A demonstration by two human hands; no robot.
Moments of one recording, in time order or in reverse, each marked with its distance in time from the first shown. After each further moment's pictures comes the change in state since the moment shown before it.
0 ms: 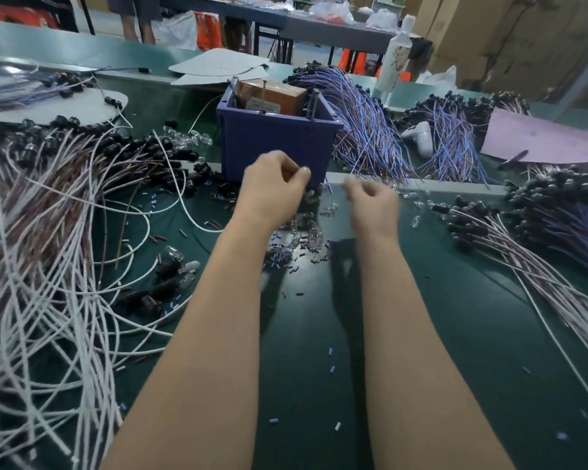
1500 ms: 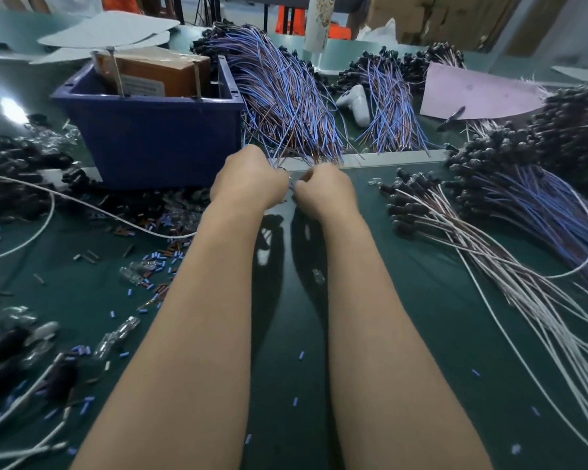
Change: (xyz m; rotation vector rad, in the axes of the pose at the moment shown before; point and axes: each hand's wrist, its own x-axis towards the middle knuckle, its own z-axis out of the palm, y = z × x) left_hand 0.058 0.032 0.094 0.270 -0.270 -0.194; right_hand 0.079 0.021 -0.035 -0.760 -0.128 -0.001
